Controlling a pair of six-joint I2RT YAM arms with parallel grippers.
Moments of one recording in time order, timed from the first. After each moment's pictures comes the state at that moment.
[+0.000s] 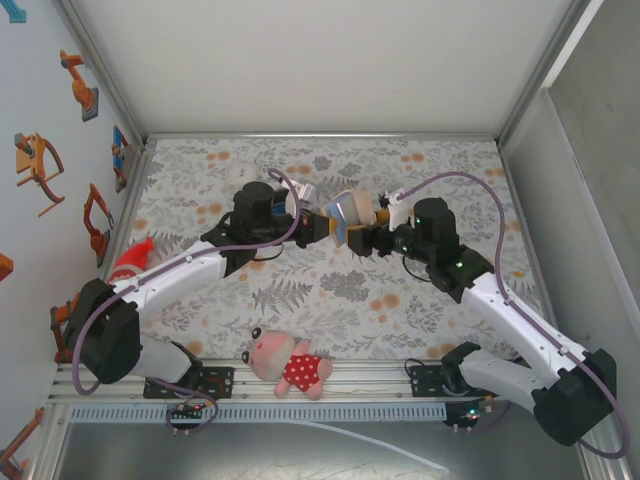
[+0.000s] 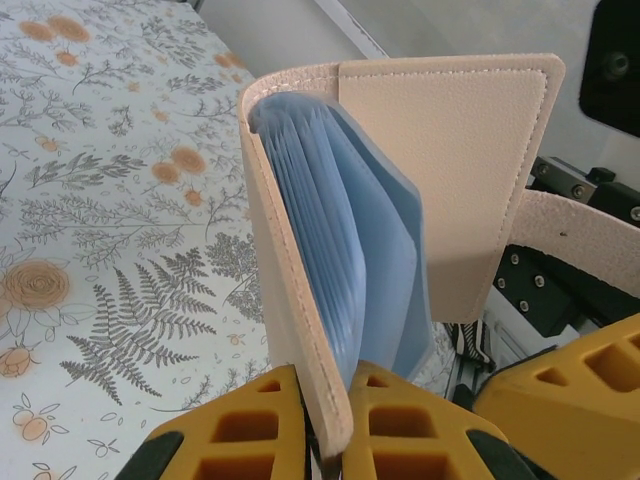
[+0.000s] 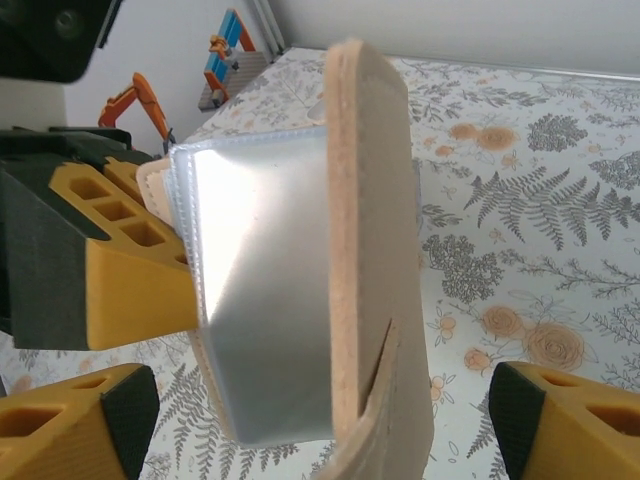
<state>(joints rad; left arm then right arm) -0.72 1.40 0.94 0.10 0.58 -0.47 0.55 1.03 0.81 -0.19 -0.33 0.21</state>
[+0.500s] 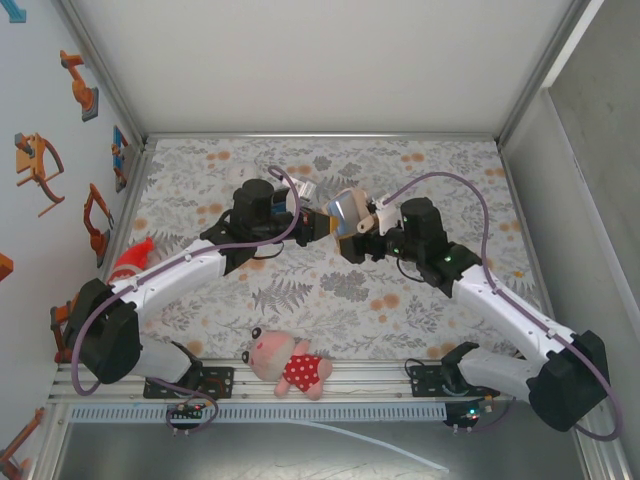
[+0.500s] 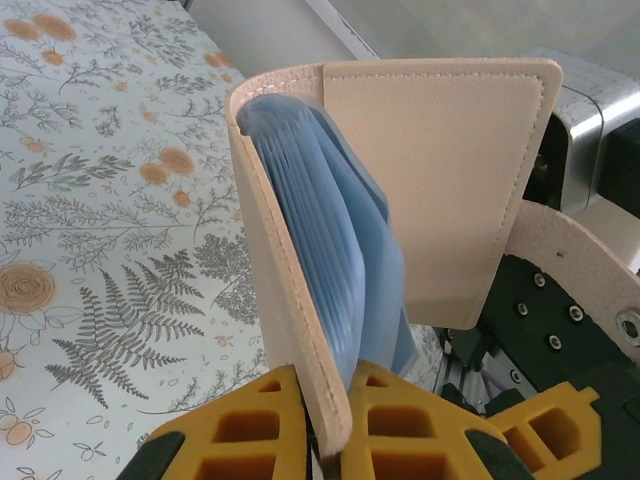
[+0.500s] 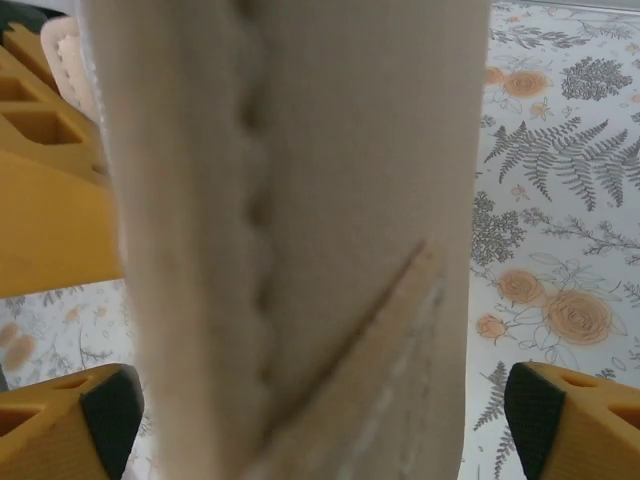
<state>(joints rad) -0.72 1.40 0.96 0.09 0.60 -0.48 0.58 1.11 0.81 -0.21 -0.35 0.16</state>
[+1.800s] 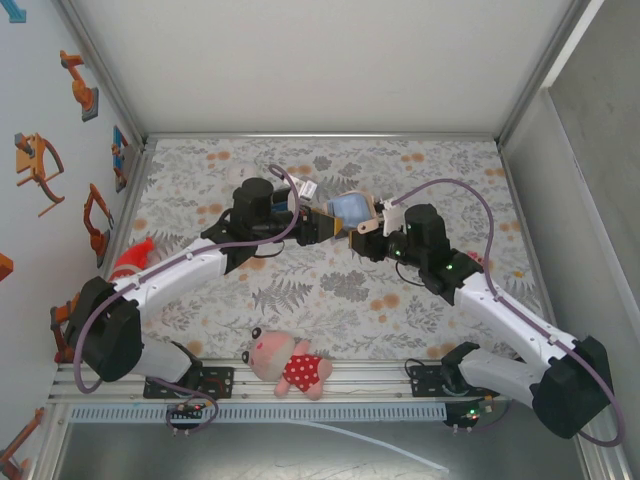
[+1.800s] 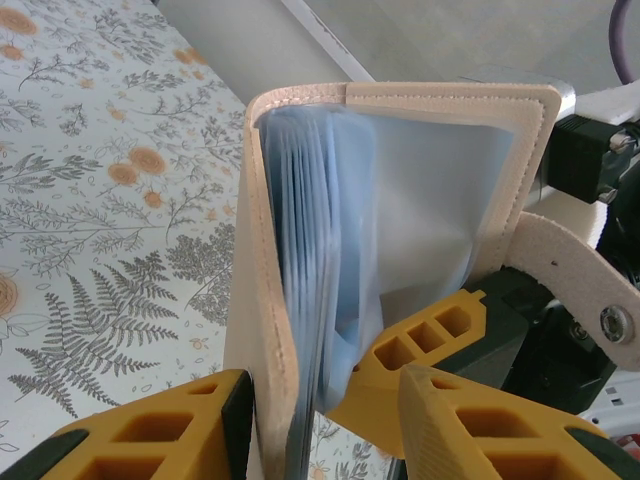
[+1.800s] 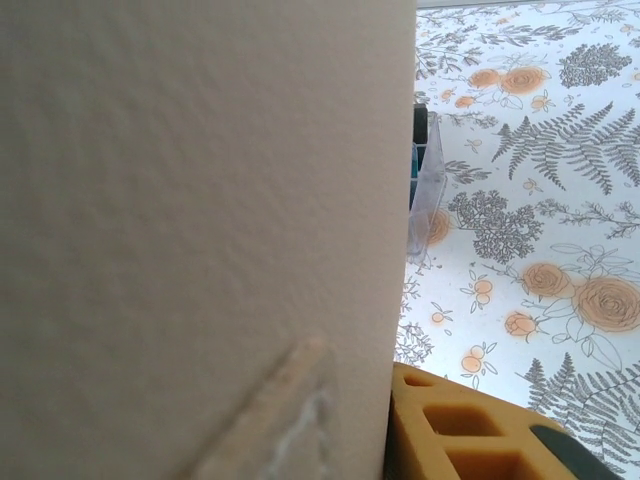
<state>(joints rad) -0.71 1.41 0.96 0.12 0.66 -0.50 0.58 1.06 0.74 -0.10 -0.35 0.34</state>
